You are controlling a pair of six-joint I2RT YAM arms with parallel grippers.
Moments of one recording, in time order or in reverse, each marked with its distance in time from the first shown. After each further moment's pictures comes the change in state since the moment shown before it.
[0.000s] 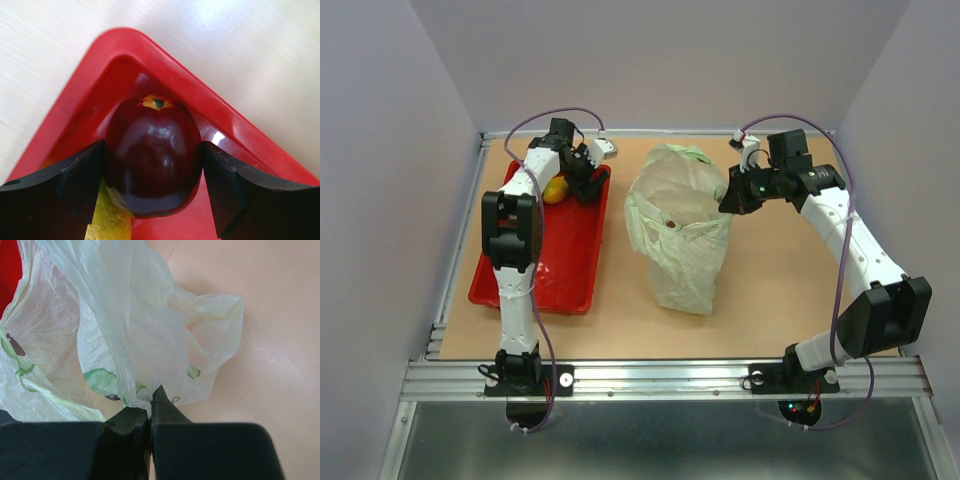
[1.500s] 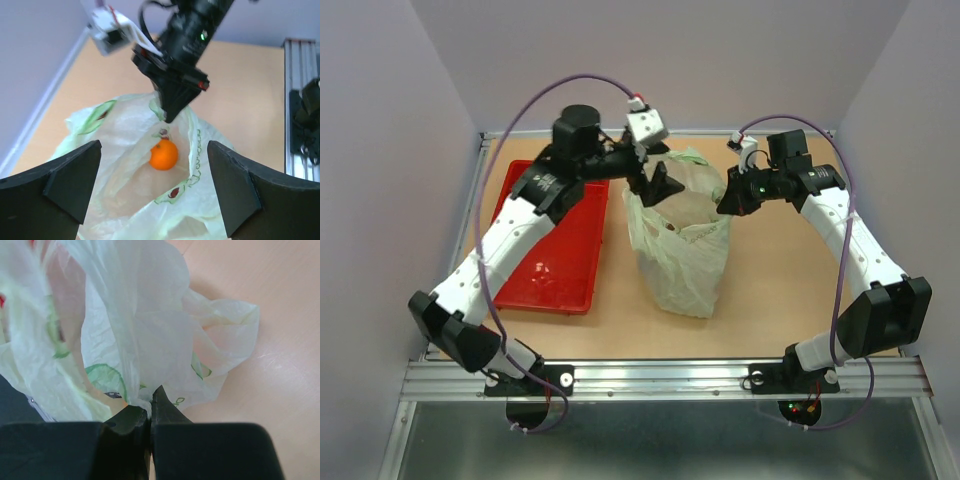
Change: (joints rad) left arm -0.497 -0.730 -0.244 0.315 0.216 -0.497; right arm 0.001 0.000 0.000 -0.007 -0.045 -0.030
